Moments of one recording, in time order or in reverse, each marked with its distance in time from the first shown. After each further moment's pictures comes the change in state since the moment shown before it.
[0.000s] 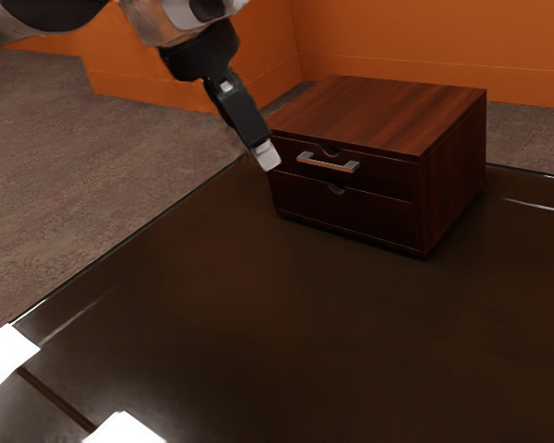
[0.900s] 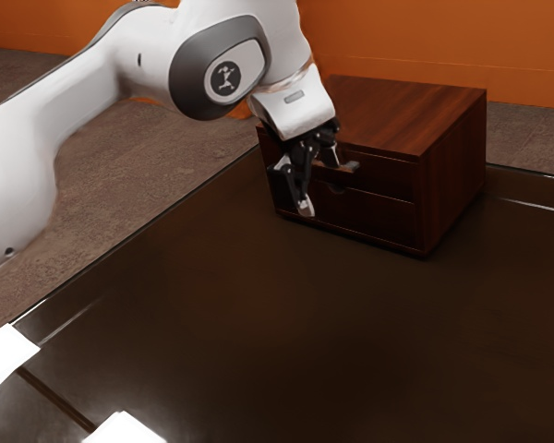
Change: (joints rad) arm 0.024 0.207 0.064 -0.033 0.206 0.190 0.693
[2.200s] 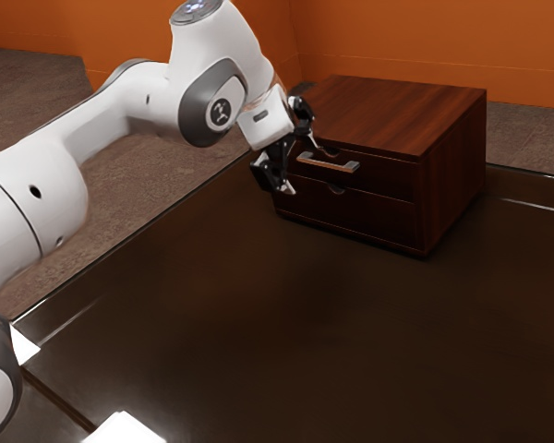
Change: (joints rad) arm 0.083 0.158 0.133 0.029 -0.063 0.330 0.283
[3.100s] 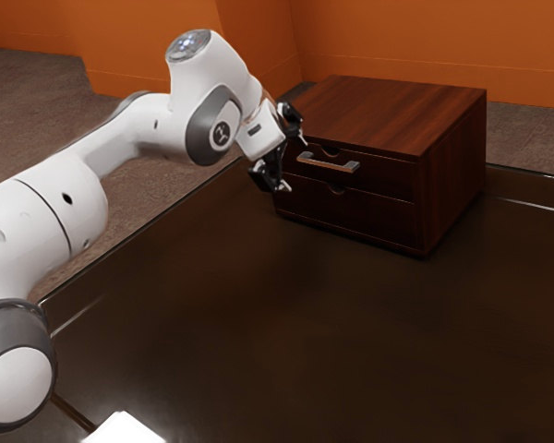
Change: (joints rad) arm 0.059 0.149 -0.011 0.087 -0.012 0.163 0.027
